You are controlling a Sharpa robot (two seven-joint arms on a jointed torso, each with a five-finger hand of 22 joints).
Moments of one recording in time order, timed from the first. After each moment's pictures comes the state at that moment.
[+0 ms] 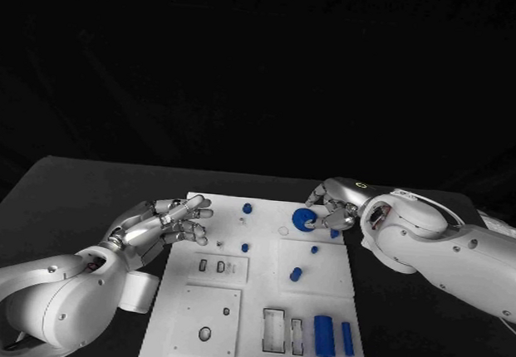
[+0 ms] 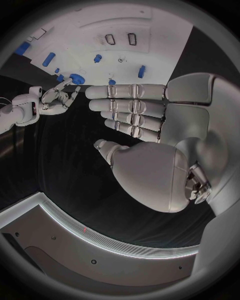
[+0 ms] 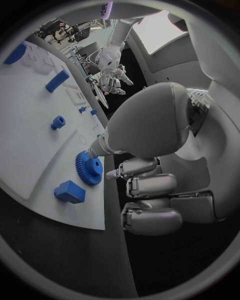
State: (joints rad) left arm 1.18 -1.05 -0.01 1.89 0.09 -0.39 0.41; left_hand 1.30 -0.05 0.17 0.13 0.08 0.98 0.20 0.07 0.07 1.08 0.15 0.07 0.09 1.10 0.07 0.52 0.57 0.17 0.99 0.18 0.75 0.39; right arm 1.25 -0.87 0.08 1.49 -1.58 -0.20 -0.22; right_hand 1.33 -0.15 0.09 0.19 0.22 0.92 0.14 0.17 0.09 1.44 0.05 1.33 1.31 1.47 -0.03 1.51 1.31 0.07 1.46 0.08 1.43 1.28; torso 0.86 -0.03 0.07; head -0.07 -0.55
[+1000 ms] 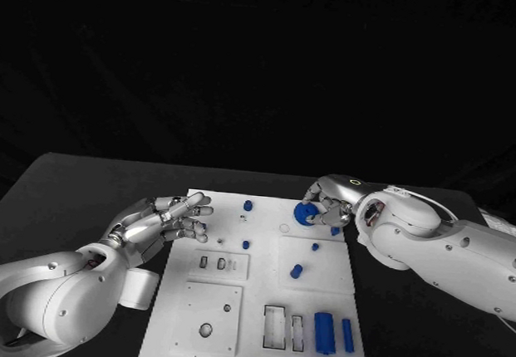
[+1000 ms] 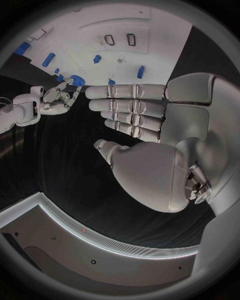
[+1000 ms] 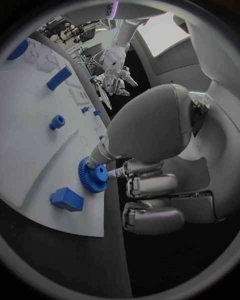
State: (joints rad) left arm 1.18 -1.05 -0.01 1.89 0.09 -0.39 0.41; left_hand 1.30 -0.05 0.17 0.13 0.08 0.98 0.20 0.07 0.07 1.07 0.14 0.07 0.09 1.10 0.07 0.52 0.57 0.17 0.99 0.18 0.75 0.39; right arm 1.25 -0.85 0.09 1.49 -1.63 -0.20 -0.23; right_hand 1.45 -0.10 0.25 0.09 0.23 0.99 0.13 0.20 0.09 1.47 0.04 1.42 1.31 1.47 -0.03 1.53 1.31 0.07 1.47 0.07 1.46 1.31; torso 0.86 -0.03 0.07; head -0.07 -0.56
